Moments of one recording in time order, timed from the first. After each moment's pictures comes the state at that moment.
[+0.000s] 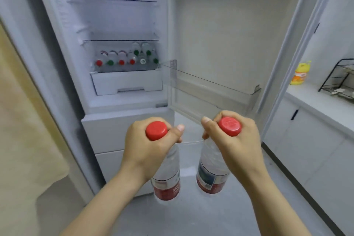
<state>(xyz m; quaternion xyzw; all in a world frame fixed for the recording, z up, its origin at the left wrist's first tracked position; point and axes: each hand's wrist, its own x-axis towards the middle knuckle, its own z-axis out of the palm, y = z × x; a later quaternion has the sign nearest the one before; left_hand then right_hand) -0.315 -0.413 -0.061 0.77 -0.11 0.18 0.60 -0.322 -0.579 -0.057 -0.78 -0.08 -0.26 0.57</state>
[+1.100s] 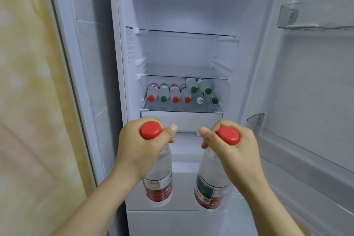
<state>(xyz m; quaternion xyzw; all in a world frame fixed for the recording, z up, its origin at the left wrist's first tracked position) -0.082 -0.196 -0.035 0.76 -0.05 0.31 0.56 -0.067 -0.371 -0.031 -0.75 -0.17 -0.20 0.61</state>
